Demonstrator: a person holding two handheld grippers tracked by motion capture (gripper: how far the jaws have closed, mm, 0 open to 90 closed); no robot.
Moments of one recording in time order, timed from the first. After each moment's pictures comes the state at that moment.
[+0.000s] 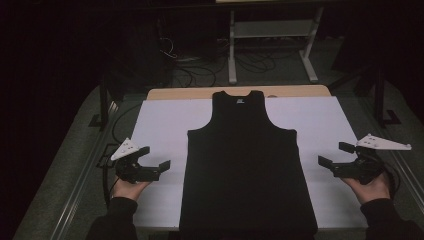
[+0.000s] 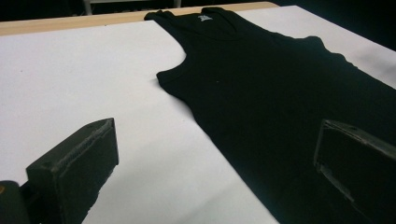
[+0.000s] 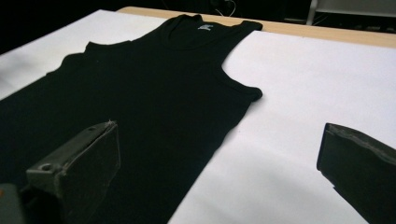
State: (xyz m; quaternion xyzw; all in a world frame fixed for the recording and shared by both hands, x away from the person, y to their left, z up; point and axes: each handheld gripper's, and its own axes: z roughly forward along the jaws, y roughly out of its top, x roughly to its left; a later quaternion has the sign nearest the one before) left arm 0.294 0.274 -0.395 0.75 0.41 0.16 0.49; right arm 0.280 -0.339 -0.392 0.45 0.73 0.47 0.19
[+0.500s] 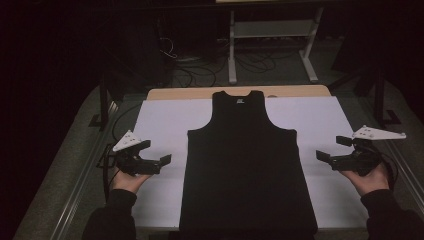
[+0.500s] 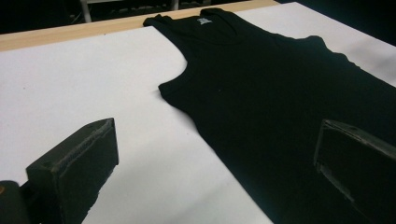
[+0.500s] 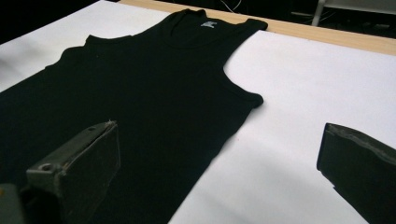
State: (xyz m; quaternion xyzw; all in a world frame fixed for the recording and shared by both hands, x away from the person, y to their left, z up) left arm 0.308 0.270 -0.381 0.76 0.40 0.16 0.48; right arm 0.298 -0.336 -0.380 0.44 0.75 0.46 0.18
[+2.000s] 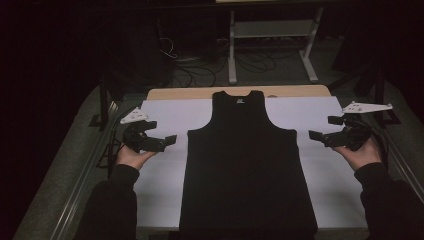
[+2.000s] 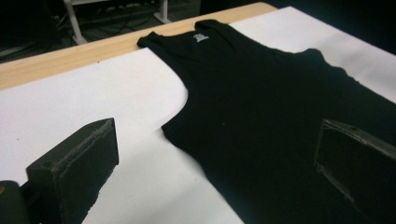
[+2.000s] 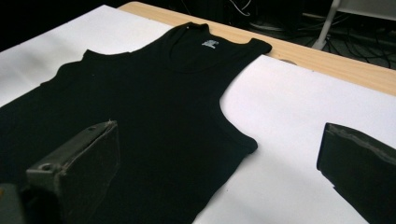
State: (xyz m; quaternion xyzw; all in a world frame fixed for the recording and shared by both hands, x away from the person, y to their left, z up) left arm 0.362 0.255 -0.353 0.78 0.38 0.15 0.47; right arm 0.353 -0.325 -0.352 0.42 0.77 0.45 0.16
